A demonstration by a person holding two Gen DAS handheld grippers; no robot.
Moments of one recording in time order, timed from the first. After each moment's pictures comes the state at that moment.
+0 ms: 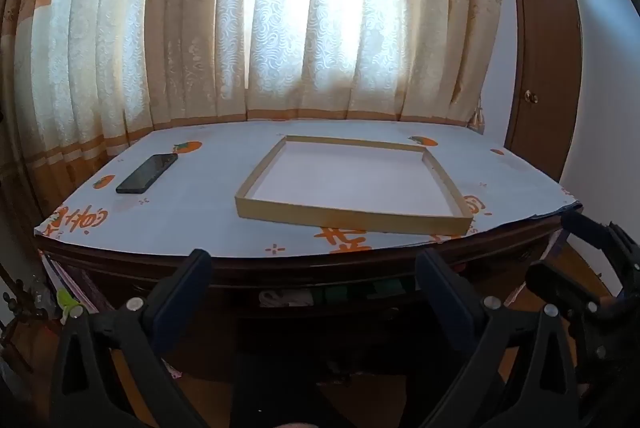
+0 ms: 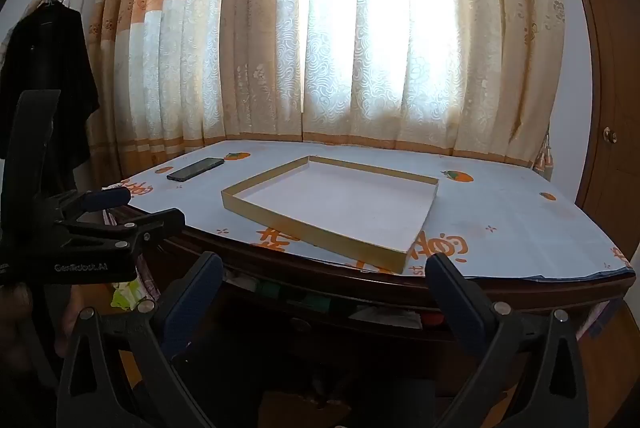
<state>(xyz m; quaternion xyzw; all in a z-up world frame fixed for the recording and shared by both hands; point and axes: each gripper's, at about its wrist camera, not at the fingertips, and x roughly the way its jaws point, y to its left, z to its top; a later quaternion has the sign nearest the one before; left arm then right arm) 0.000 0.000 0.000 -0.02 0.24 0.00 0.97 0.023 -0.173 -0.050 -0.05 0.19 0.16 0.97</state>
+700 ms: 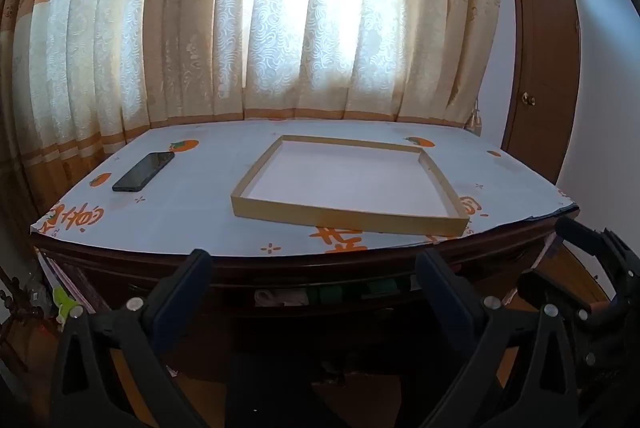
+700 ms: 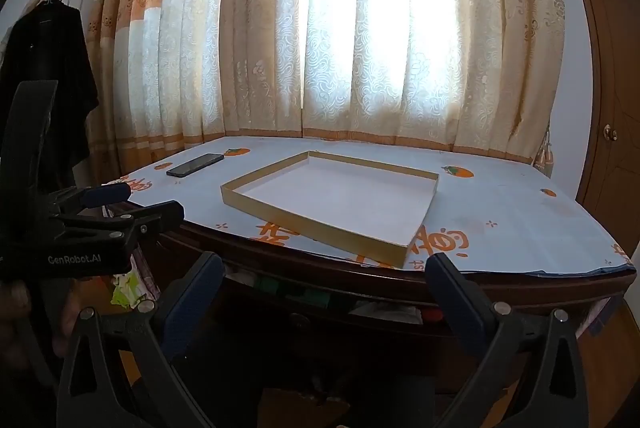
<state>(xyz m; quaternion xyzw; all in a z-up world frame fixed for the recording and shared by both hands) 0.000 -0.001 0.000 -0.03 0.24 0.00 0.97 0.023 -0.176 -0.054 -0.05 0.19 0.17 0.97</state>
